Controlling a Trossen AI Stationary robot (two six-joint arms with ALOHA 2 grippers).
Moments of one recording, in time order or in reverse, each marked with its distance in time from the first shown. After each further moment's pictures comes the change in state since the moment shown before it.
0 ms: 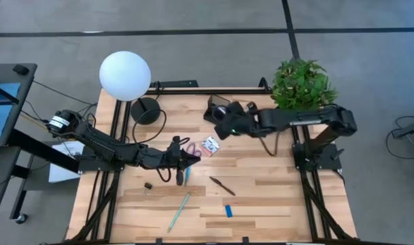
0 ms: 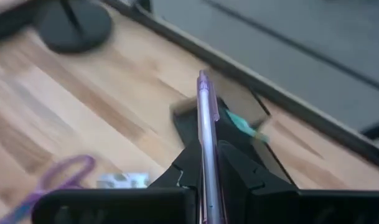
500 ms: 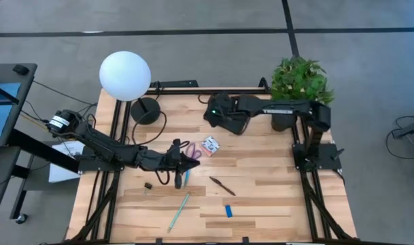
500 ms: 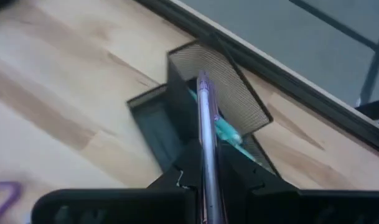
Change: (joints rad) left arm -0.028 0.000 0.000 -0.003 0.022 -0.016; right arm -0.217 0.261 0.148 -0.049 -0.143 -0.057
